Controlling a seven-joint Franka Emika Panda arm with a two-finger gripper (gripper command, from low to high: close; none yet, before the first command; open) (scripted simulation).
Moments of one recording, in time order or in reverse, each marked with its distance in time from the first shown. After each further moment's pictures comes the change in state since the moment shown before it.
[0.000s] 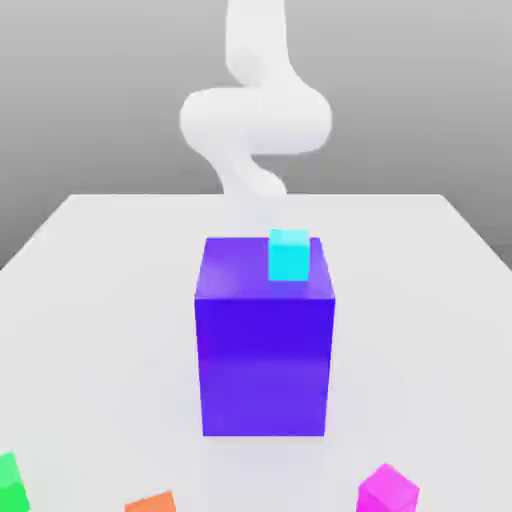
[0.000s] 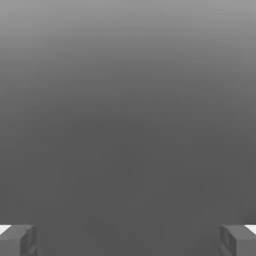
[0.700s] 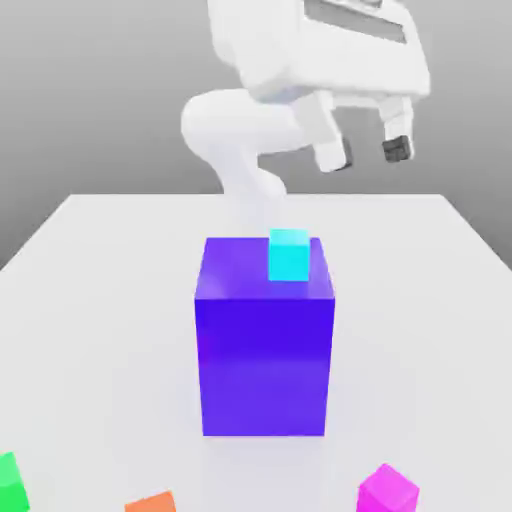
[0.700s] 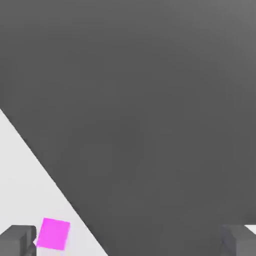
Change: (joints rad) arm 0.384 0.476 -0.254 -0.008 0.179 0.129 -0.920
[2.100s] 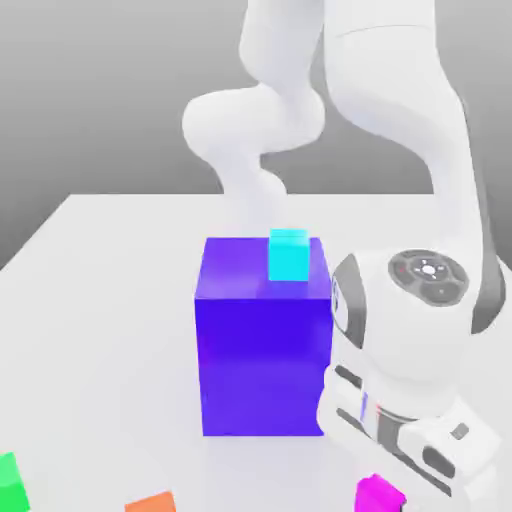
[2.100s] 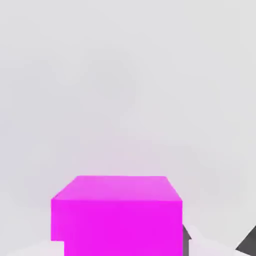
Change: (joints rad) arm 0.050 0.740 0.119 0.004 0.021 0.321 -1.135
